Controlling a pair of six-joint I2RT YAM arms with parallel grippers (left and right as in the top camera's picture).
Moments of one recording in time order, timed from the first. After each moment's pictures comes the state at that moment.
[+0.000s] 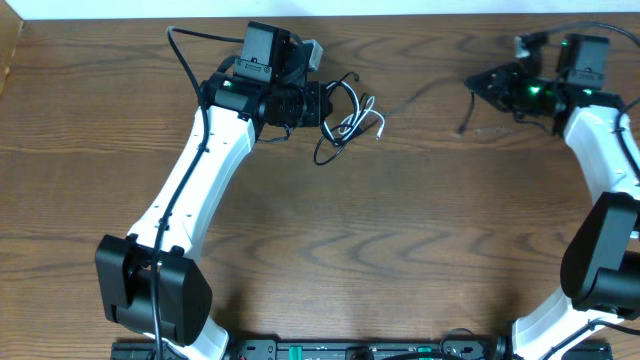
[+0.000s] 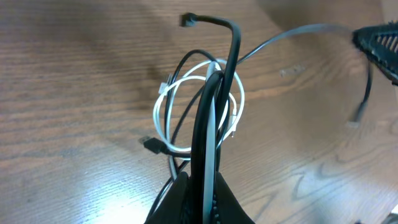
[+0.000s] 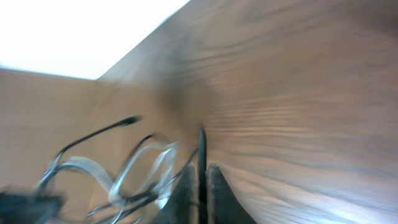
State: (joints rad) left arm -0.30 1.75 1.57 -0.79 0.45 -0.27; right arm -0.18 1.86 1.38 -0.41 -0.78 0.43
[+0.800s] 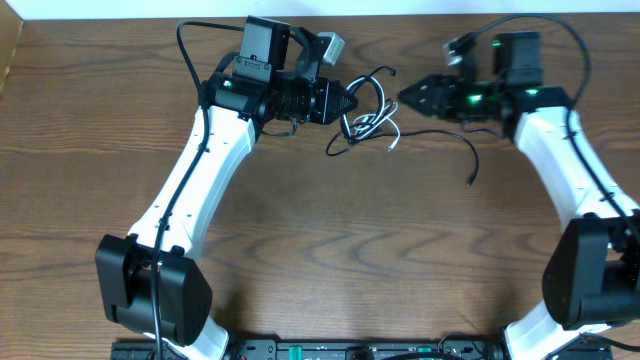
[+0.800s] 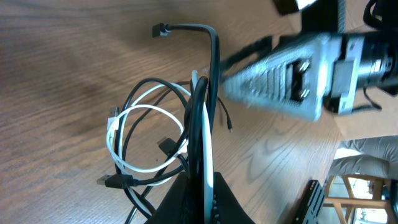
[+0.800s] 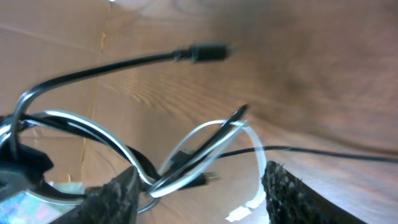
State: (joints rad) left arm -0.30 1.75 1.57 -0.69 0.73 -0.16; right arm 0.11 1.79 1.39 -0.50 -0.78 0.34
